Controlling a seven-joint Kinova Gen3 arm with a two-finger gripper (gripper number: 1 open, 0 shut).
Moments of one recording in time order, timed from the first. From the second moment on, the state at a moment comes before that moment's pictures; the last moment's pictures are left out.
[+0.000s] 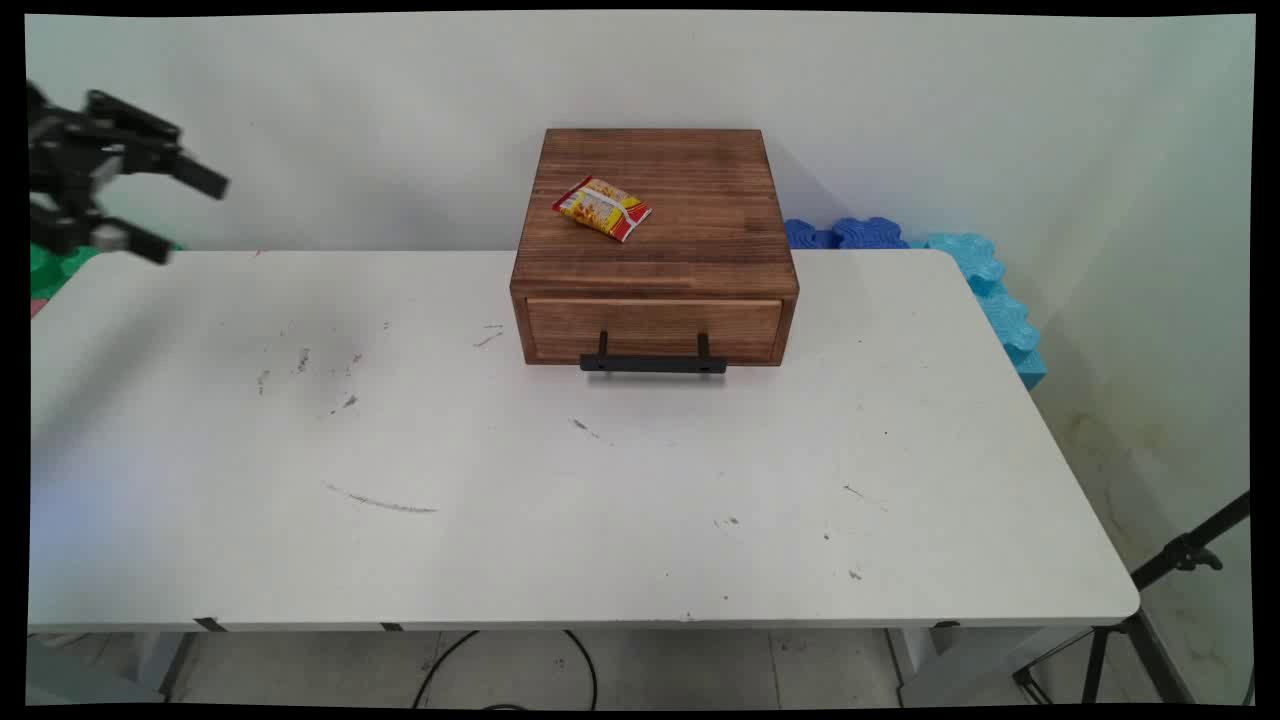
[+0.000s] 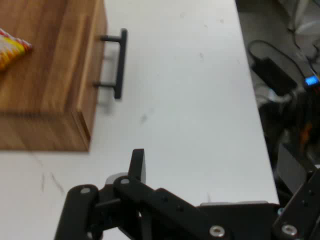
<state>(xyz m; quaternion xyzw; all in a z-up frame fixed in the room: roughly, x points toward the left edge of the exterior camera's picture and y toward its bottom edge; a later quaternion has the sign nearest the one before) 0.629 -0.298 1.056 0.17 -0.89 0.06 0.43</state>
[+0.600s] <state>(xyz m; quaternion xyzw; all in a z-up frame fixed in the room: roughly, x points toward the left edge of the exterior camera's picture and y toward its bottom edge) 0.502 -0.339 1.008 0.25 -0.88 0.08 0.40</state>
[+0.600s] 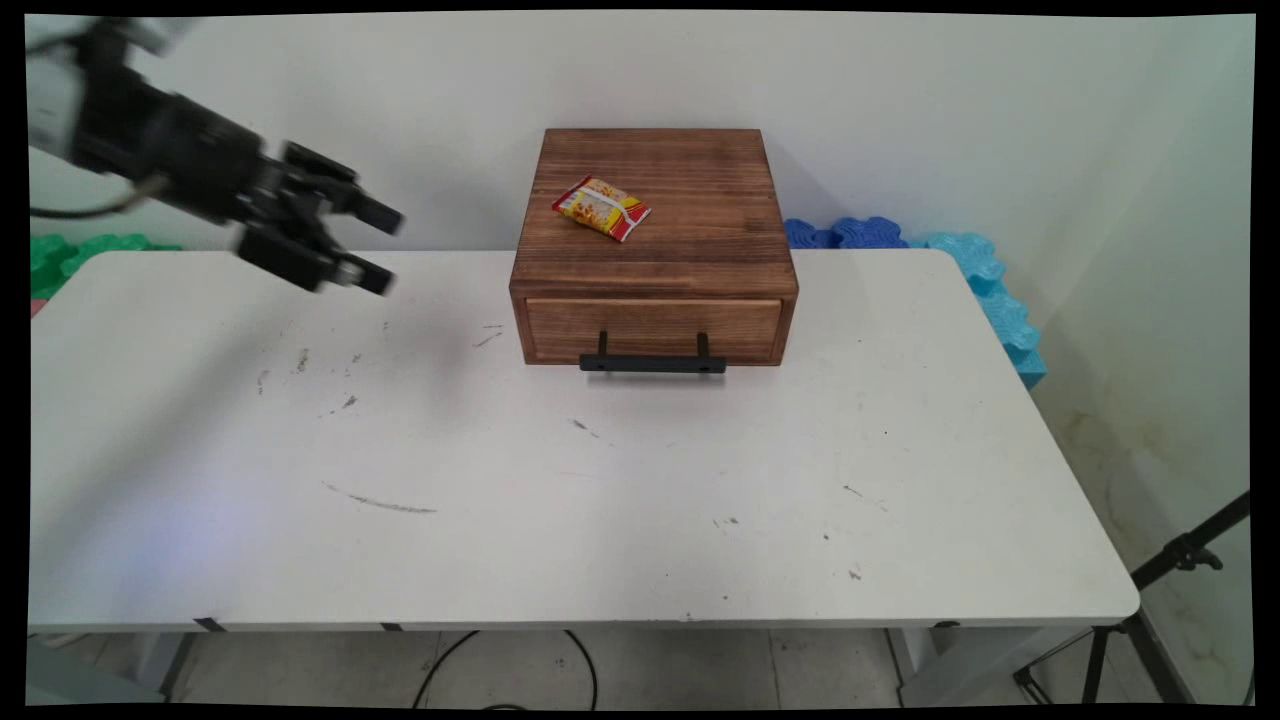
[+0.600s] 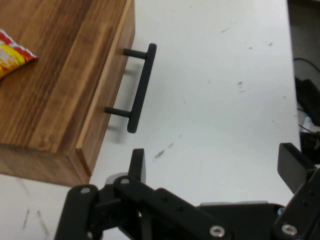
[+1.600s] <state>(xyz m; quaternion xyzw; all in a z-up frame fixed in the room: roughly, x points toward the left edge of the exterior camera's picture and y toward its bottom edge) 0.336 -0.405 0.933 0.23 -0.91 0.08 0.34</state>
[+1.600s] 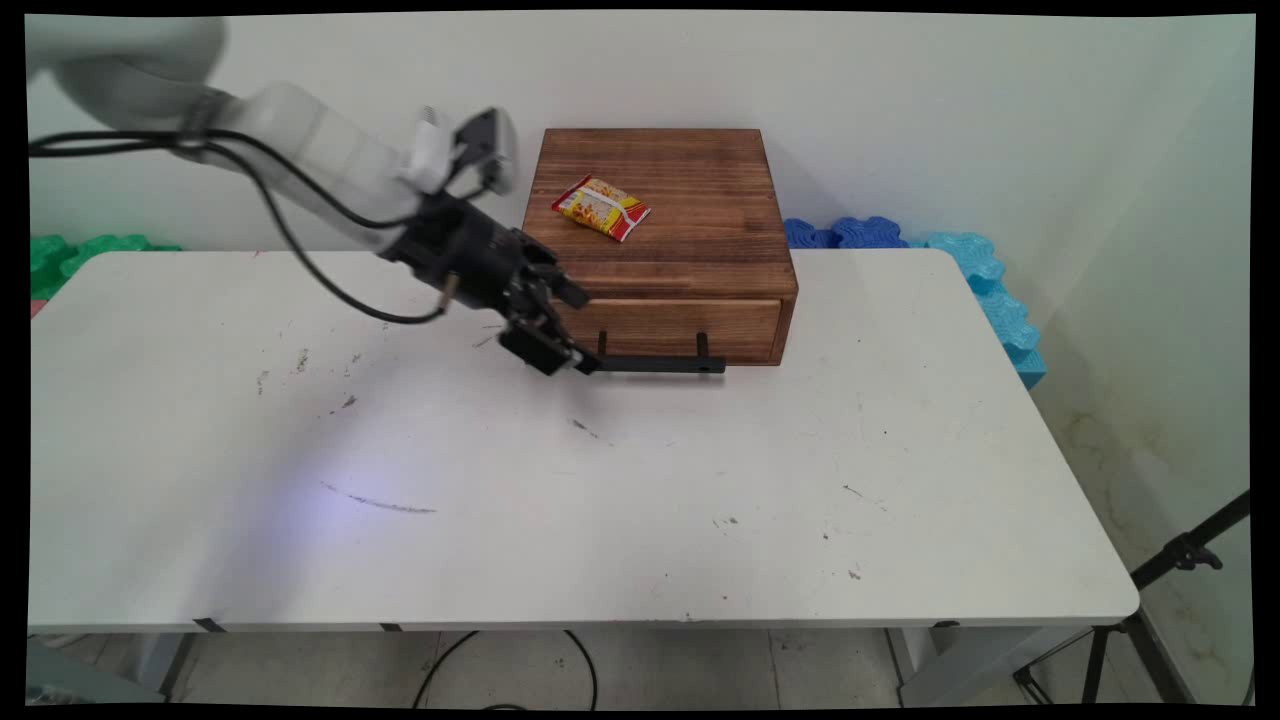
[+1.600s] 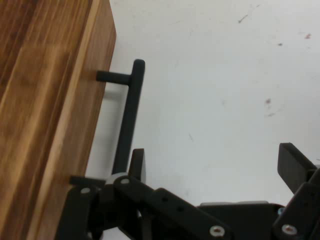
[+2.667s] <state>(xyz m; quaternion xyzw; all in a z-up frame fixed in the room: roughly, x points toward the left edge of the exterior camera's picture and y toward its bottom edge) 0.278 -0.473 0.856 0.17 -0.95 0.10 0.25</state>
